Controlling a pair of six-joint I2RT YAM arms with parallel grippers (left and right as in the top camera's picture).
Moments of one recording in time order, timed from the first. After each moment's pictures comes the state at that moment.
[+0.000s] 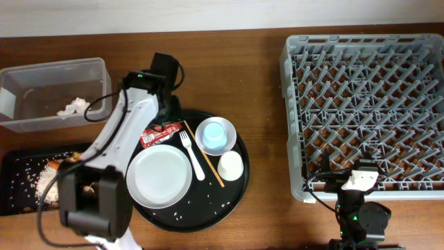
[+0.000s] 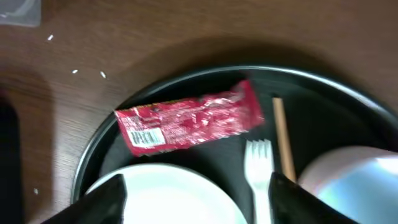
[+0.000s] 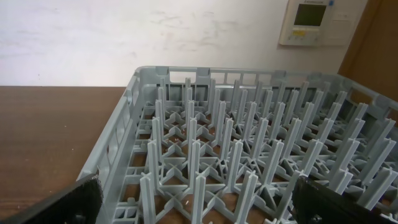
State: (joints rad) left arm -0.25 1.87 1.54 -1.08 -0.20 -0.48; right arm -0.12 0.01 0.01 -0.07 0.01 -0.05
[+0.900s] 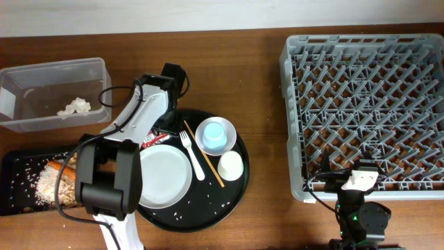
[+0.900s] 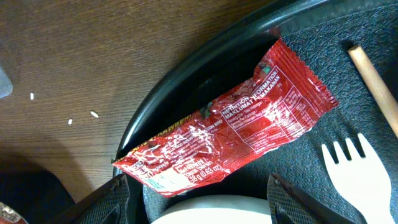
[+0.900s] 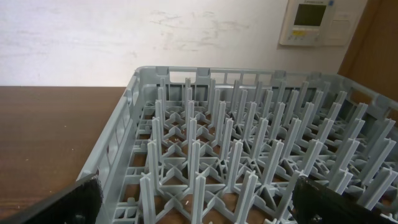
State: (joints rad) left arm -0.25 2.04 1.53 -1.07 -0.29 -0.04; right arm -0.12 0.01 0.01 -0.07 0.01 -0.05
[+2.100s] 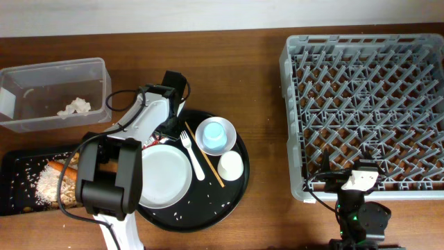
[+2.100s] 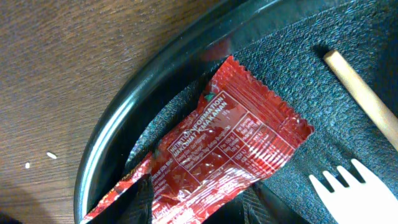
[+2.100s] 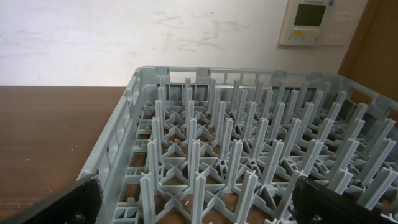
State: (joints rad) left arm -0.25 2.04 1.42 -0.91 -0.24 0.07; right arm -0.12 0.01 0.01 -0.07 0.01 -0.05
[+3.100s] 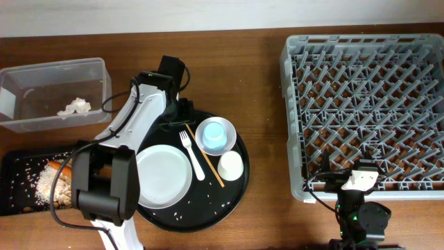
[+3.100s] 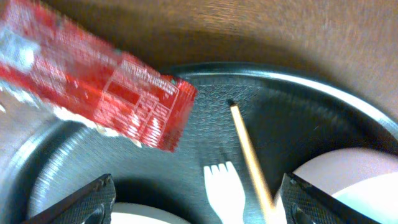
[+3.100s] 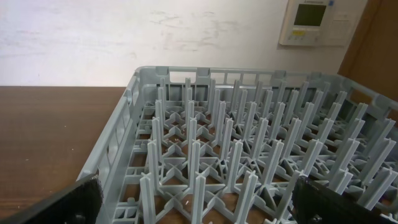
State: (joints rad) left arm -0.26 1.99 1.55 -0.98 -0.04 -0.39; right arm -0.12 0.01 0.01 -0.07 0.01 -0.05
